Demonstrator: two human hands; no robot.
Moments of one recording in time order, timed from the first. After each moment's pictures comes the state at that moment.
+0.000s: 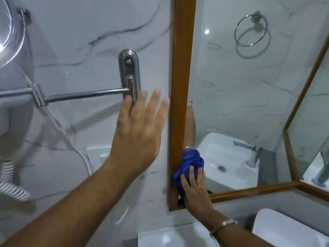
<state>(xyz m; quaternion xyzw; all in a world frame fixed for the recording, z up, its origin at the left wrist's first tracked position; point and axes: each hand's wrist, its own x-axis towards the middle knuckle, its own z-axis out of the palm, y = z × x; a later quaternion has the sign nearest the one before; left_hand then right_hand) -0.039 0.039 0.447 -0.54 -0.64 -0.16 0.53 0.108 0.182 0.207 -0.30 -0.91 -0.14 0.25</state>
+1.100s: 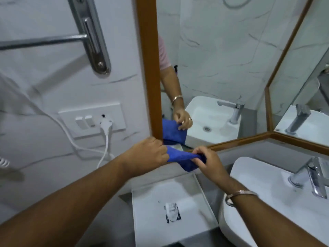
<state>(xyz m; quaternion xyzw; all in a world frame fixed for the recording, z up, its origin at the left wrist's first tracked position) -0.011 0.051 0.309 -0.85 -0.43 0.02 0.30 0.219 0.176 0.207 -0.33 -0.81 0.31 0.36</state>
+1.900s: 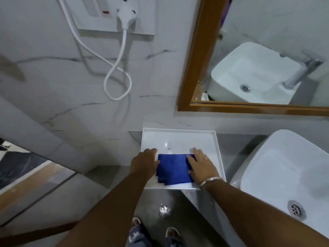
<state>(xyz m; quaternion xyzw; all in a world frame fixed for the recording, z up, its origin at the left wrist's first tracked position) 0.018 -0.044 0.001 -0.42 -0.88 -0.06 -0.20 0.210 0.103 -0.012 -0.31 -0.94 0.09 -0.15</state>
